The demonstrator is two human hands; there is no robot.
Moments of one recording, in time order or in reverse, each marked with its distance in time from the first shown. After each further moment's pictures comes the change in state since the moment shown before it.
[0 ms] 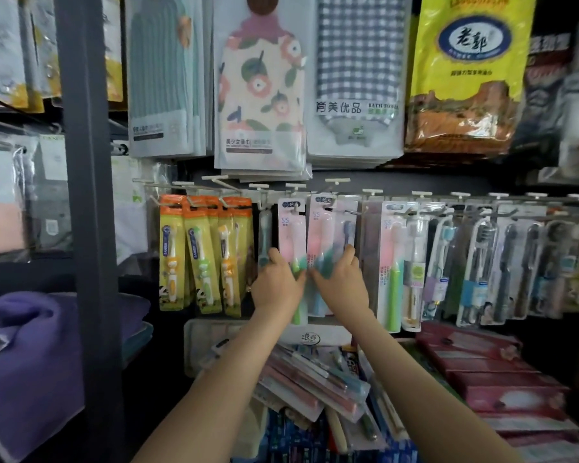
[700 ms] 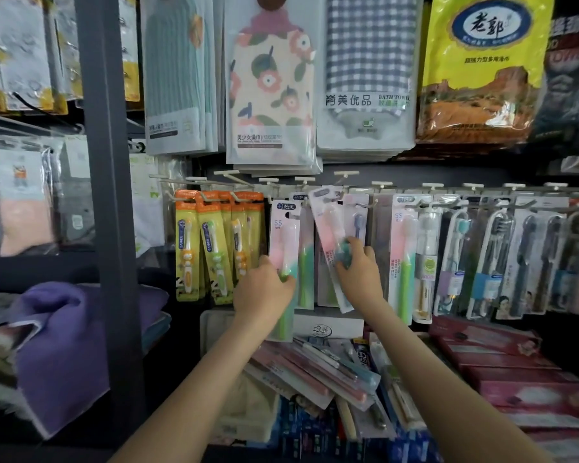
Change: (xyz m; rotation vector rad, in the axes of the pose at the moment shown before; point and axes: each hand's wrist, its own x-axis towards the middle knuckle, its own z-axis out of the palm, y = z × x) left_hand -0.029 -0.028 -0.035 0.036 0.011 -0.008; right_hand 0.000 0.006 -0.014 0.122 -0.026 -0.079
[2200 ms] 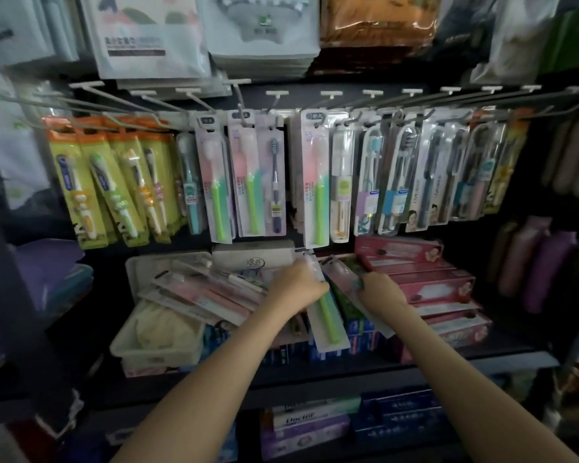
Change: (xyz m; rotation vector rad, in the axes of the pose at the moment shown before) left_hand -0.087 0.095 0.134 -0.085 -0.637 0.164; right_hand -0.098 0.182 -0.078 -0.591 -0.416 0.379
